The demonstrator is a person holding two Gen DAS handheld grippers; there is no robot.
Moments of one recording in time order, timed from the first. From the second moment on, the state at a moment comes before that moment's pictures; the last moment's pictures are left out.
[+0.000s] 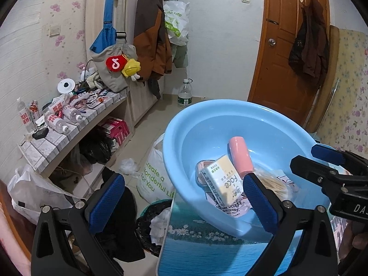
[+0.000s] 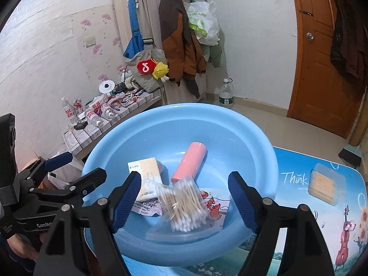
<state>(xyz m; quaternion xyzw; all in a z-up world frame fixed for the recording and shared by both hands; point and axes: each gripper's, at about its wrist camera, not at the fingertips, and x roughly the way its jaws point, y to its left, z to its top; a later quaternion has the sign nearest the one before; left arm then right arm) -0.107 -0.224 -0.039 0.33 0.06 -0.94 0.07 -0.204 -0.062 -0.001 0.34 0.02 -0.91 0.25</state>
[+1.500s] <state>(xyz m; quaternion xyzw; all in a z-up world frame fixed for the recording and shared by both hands) -0.053 -0.123 -0.021 0.32 0.05 -0.95 0.03 -0.096 0.055 0.029 0.30 -0.05 -0.93 0.20</state>
